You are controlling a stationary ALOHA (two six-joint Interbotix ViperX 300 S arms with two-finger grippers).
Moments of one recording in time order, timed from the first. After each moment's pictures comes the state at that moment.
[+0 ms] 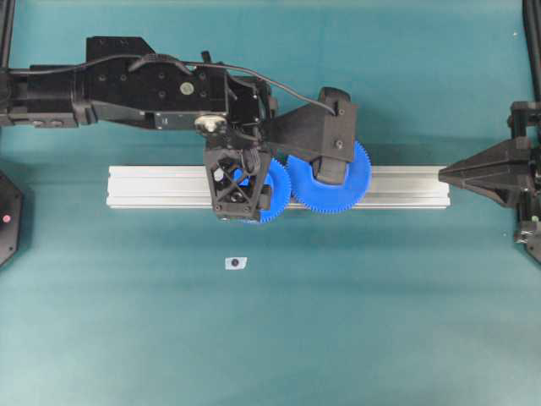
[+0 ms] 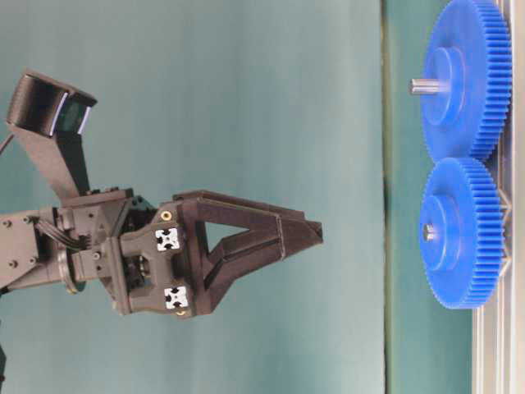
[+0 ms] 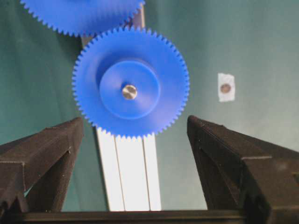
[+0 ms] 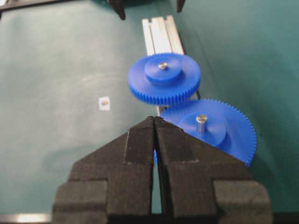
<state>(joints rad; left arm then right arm) 0.06 0.18 -0.09 0.02 1.22 0.16 -0.06 -1.04 1.31 0.03 -0.06 0.11</state>
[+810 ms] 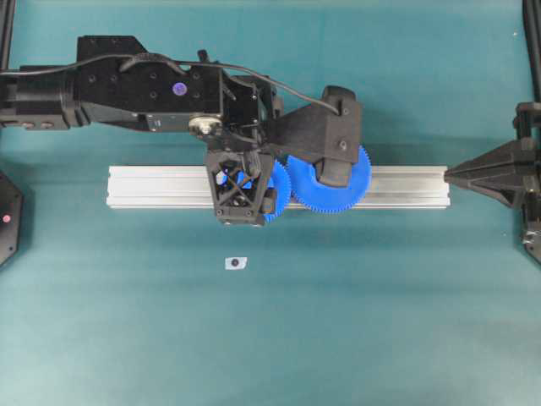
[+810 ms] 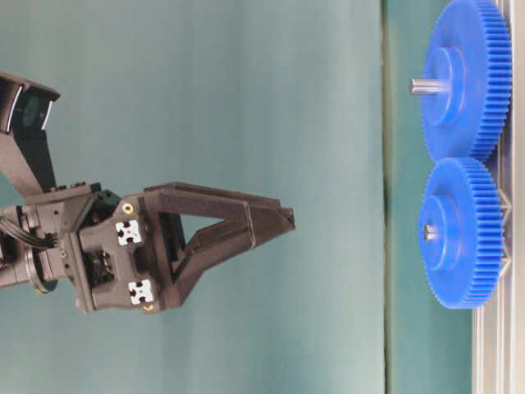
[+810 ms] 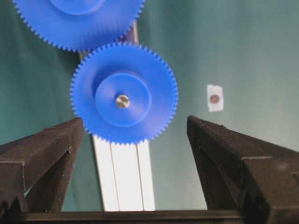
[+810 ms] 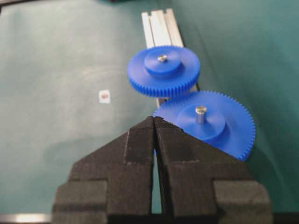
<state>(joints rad) 0.05 0.17 -0.13 0.02 1.22 0.13 -0.06 -1.08 1.32 0.03 -0.01 0.11</state>
